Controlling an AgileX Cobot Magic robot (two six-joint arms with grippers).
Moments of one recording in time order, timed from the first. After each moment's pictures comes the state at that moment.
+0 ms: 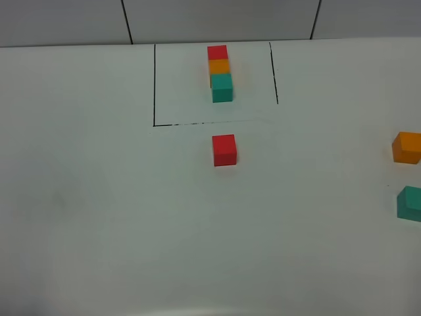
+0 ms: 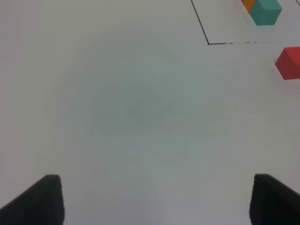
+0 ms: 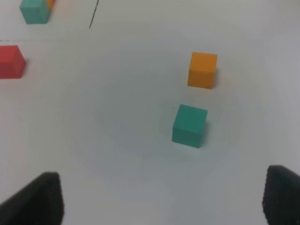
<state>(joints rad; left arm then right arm) -0.06 0.00 -0.51 -0.05 1.04 0.03 0.04 0.00 -0.50 0.00 1.07 -0.01</state>
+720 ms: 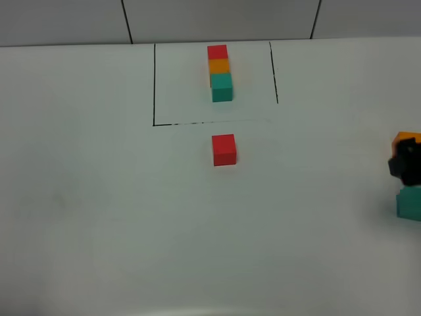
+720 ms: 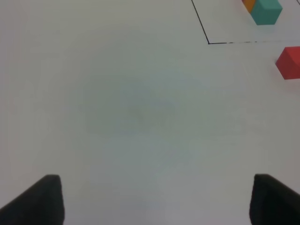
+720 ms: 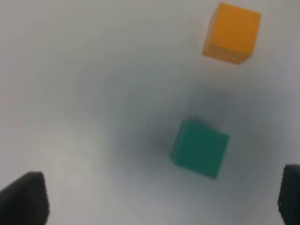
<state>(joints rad) -0.06 0.00 -0.51 -0.05 1.04 0.03 0.04 1.25 -0.84 -0.02 0.76 -0.05</state>
